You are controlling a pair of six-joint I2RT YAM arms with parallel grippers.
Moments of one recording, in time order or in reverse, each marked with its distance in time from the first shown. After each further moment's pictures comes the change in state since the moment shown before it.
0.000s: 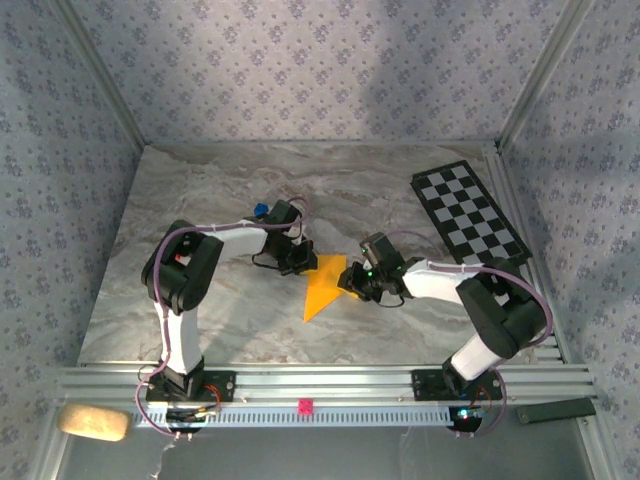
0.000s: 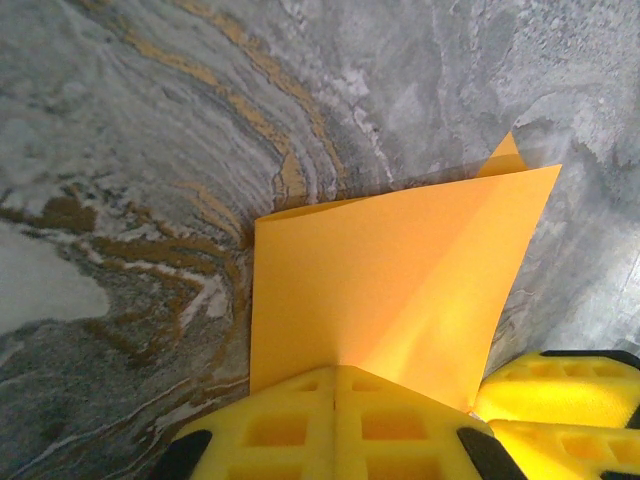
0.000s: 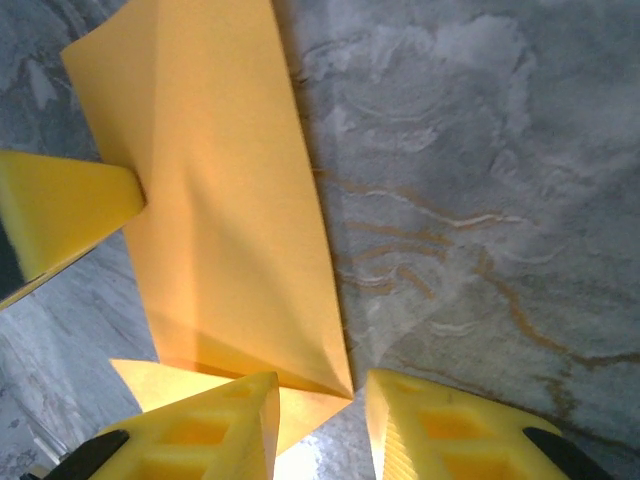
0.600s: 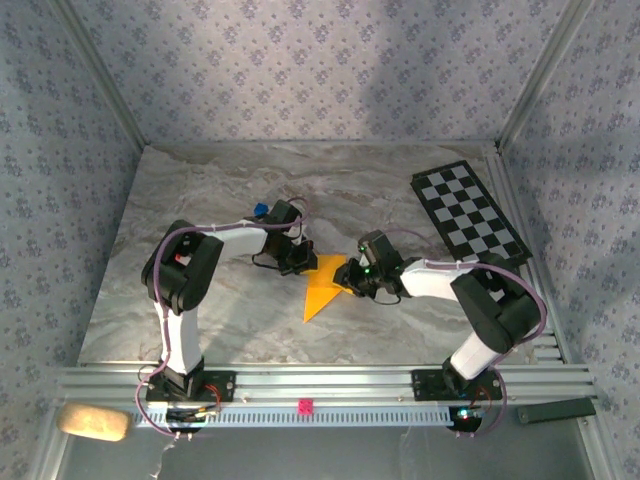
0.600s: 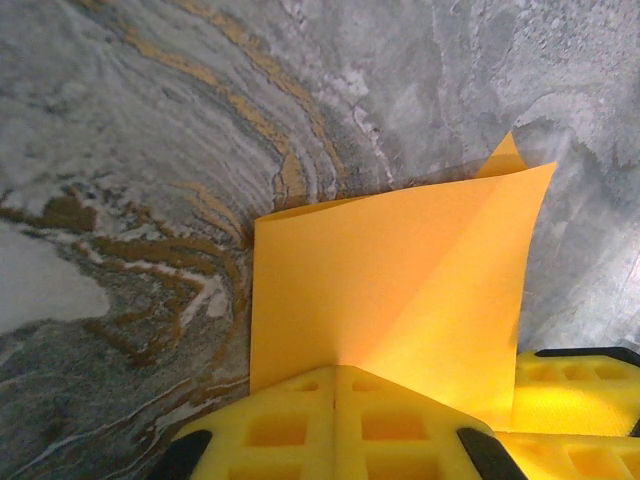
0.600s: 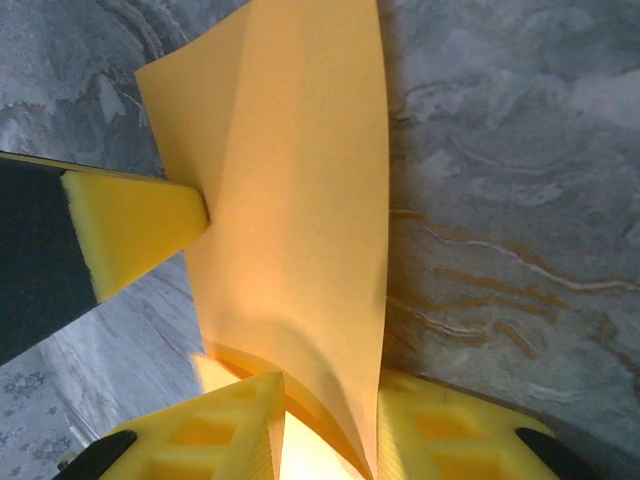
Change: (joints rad) left arm 0.000 0.000 0.000 0.000 0.000 0.000; right arm 0.000 0.032 0.002 0.116 -0.031 0.015
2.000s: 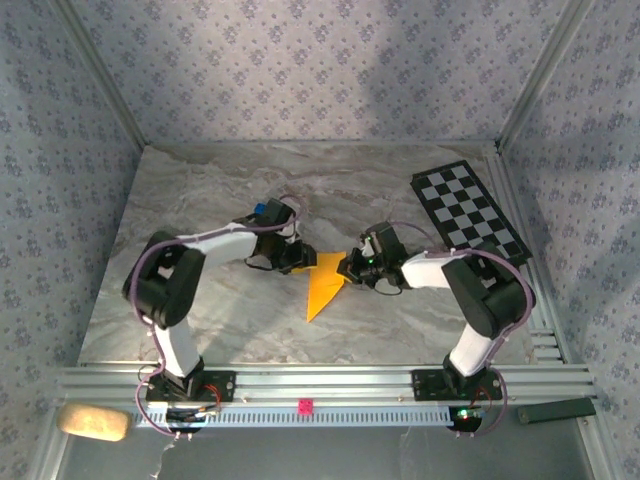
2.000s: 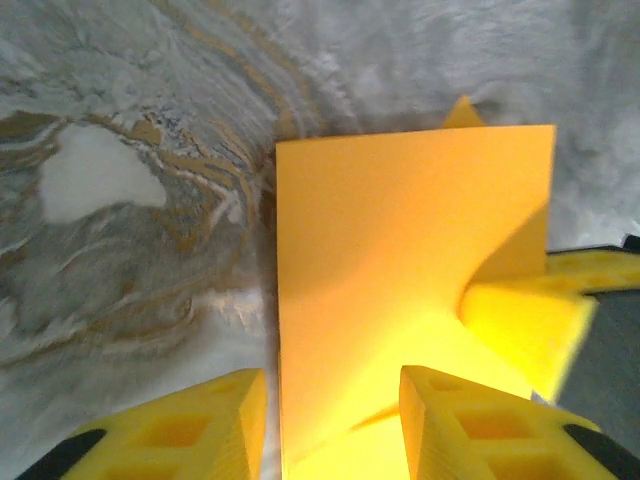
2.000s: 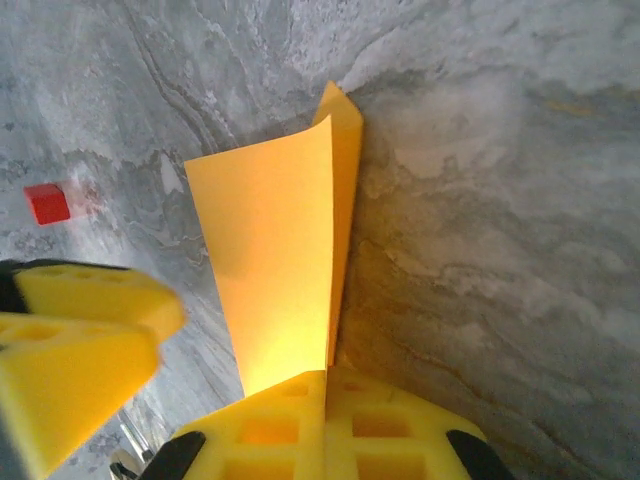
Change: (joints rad) left arm -0.002 -0.182 -0.074 -0.021 -0.081 0.016; right arm -0.090 0.078 0.018 0.132 -0.092 -0.001
